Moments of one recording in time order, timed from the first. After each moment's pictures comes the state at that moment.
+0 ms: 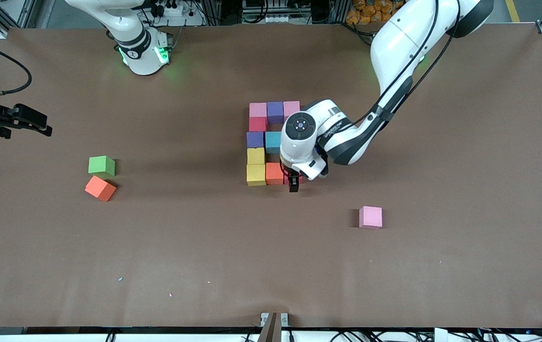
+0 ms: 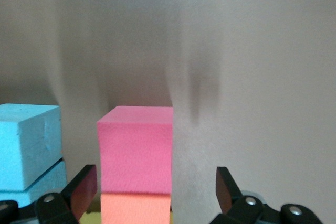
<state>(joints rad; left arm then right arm) -0.34 0.72 -0.48 -1.59 0.39 2.25 -2.56 0.01 0.08 -0.03 -1.47 0.04 1.48 -0.05</state>
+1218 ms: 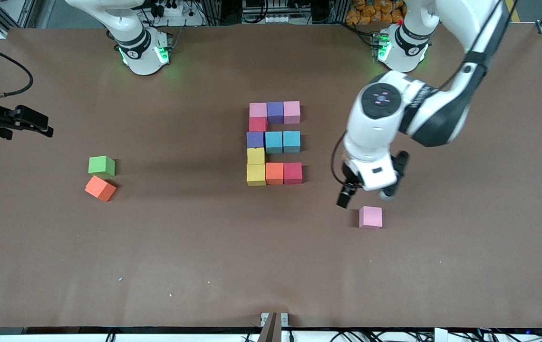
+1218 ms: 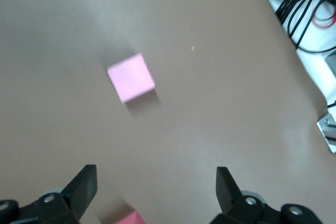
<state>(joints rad) -0.07 0.43 -0.49 -1.57 0.39 2.09 -1.67 0.01 0.09 -0.03 -1.47 0.04 1.48 -0.05</state>
